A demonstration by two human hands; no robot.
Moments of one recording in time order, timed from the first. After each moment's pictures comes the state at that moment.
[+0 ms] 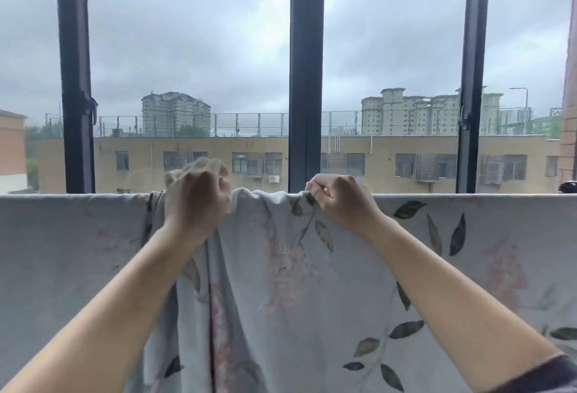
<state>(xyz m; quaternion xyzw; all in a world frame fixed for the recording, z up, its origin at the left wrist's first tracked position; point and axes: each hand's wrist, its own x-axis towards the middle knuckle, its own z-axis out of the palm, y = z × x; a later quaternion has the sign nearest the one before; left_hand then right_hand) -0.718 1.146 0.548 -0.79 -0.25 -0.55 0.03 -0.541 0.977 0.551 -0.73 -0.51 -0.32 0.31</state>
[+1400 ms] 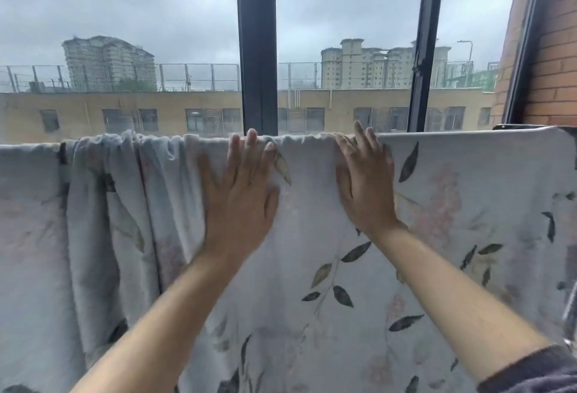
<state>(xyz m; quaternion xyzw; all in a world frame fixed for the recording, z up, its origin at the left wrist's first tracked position) -0.637 1.071 0.455 -0.83 -0.11 -0.52 0.16 -0.487 0.907 0.462 -0.73 -0.38 -0.50 0.28</state>
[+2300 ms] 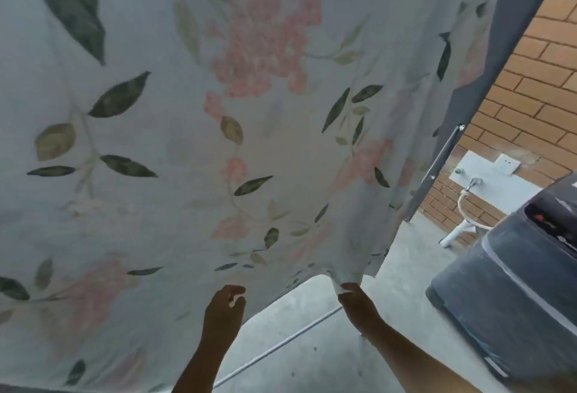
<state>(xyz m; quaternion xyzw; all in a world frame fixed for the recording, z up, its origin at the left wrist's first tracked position) -0.552 0.847 0.016 -0.83 -0.30 -0.02 -0.46 -0.447 0.589 -0.003 -0.87 0.09 0.27 0.41</state>
